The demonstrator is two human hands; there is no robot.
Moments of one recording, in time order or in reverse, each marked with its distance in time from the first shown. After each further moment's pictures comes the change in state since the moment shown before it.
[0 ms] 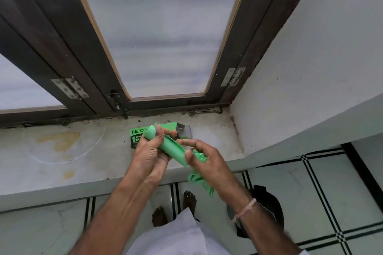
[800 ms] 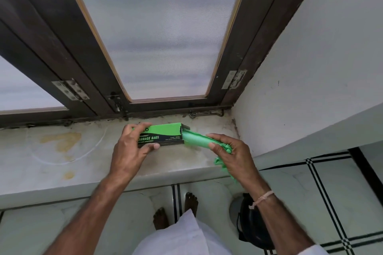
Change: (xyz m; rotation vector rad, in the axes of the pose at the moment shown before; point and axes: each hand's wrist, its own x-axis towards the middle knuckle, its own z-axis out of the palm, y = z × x) left_hand 0.037 0.033 -0.064 1.615 0.026 0.553; right_hand 0.033 0.039 -0.069 -0.164 0.253 -0.143
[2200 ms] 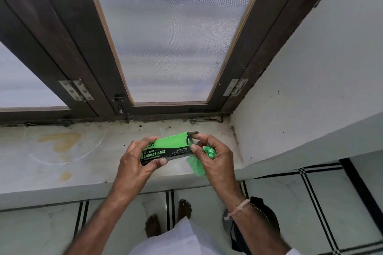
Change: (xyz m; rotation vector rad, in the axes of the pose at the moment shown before) left_hand -0.037 0.001 0.010 -0.388 -0.028 -0.029; right_hand -0.015 -0.036 0.053 0.085 0.119 -0.116
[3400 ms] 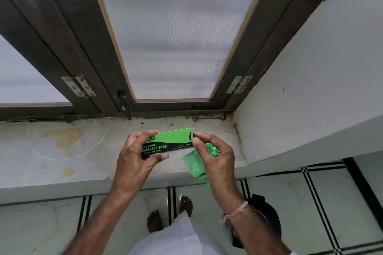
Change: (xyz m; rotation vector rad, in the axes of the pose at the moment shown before) left_hand 0.000 0.007 -0.003 0.083 0.093 0.081; right_hand -0.007 -0.006 0.013 0.184 0.115 0.125
